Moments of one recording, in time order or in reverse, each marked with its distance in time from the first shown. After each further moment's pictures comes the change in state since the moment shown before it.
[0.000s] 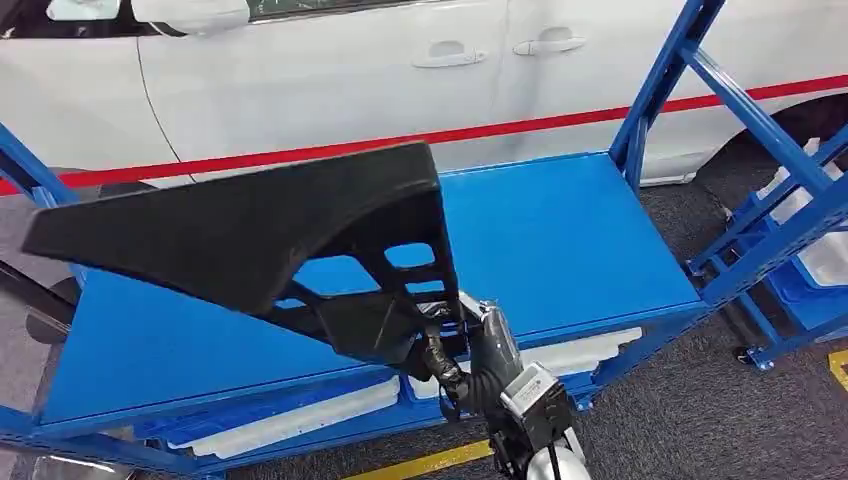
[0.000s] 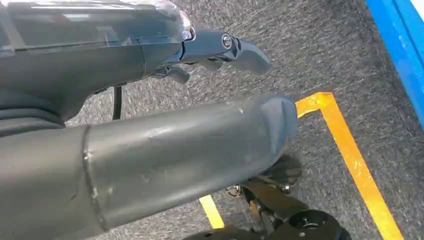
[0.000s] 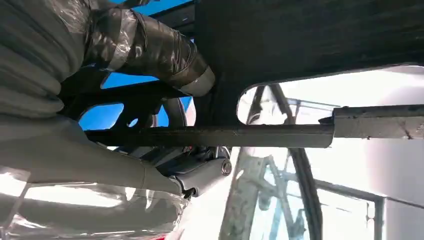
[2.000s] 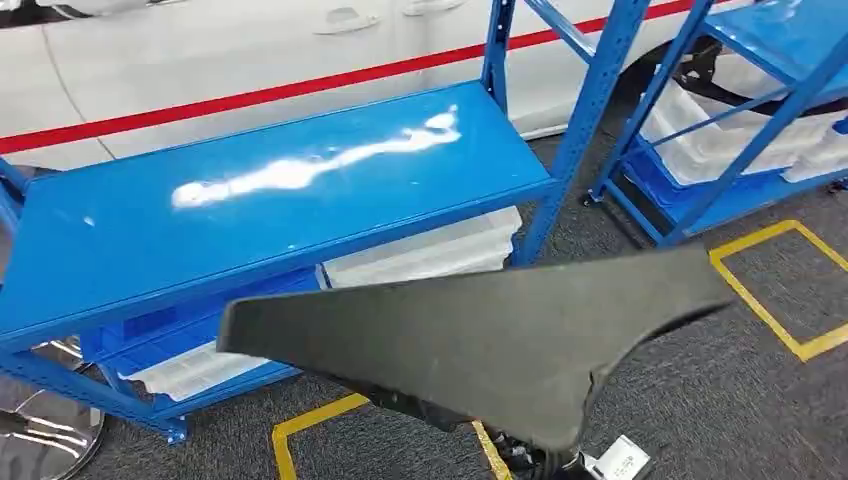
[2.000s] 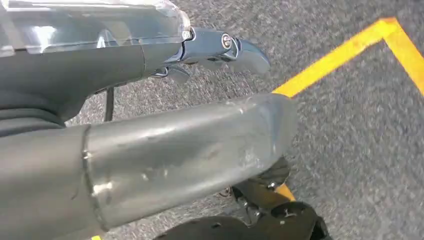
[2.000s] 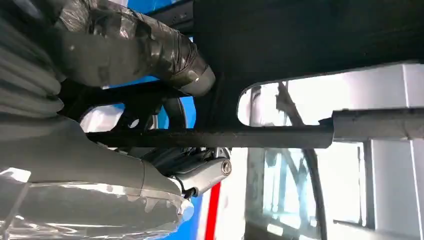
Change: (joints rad) left arm 0.003 -0.080 0.073 -0.111 -0.029 -0.030 -0.018; right arm 0.300 -0.017 -0.150 -0.120 -0.076 0.126 -0.156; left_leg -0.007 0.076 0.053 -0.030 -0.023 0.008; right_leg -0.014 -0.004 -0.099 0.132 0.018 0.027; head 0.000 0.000
